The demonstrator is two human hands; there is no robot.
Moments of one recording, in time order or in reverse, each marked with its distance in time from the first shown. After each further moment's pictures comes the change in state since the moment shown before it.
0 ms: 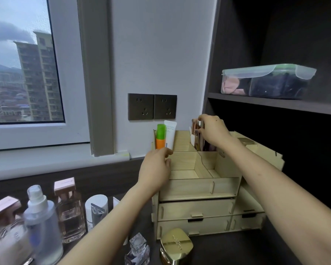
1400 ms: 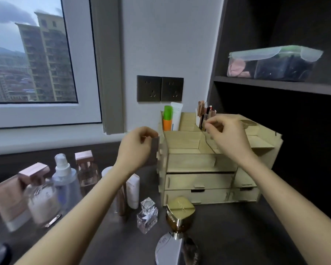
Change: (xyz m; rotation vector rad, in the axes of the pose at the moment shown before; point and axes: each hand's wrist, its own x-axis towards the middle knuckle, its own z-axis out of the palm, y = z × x) left_hand -0.050 -0.012 -0.064 -0.264 0.138 -0.107; right_hand -0.116 -0.027 -0.026 0.389 0.166 -0.034
